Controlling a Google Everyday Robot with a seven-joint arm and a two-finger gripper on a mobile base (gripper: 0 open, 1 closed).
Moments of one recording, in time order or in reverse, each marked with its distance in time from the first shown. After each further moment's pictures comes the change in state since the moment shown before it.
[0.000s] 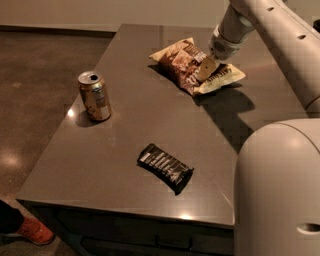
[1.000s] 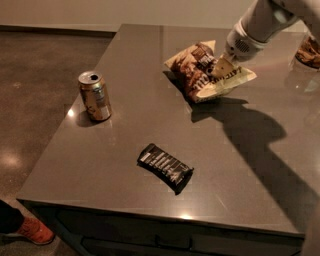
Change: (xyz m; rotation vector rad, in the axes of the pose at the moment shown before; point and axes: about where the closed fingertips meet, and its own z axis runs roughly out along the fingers) arm 0.032 0.051 -0.066 -0.065 -0.087 -0.073
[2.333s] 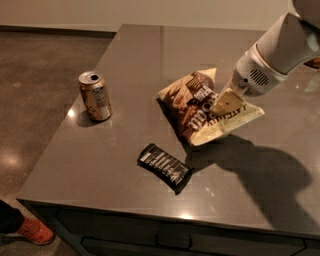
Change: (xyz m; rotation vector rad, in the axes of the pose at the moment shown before) arm 0.051 0.138 -0.038 -0.211 -0.023 -0.040
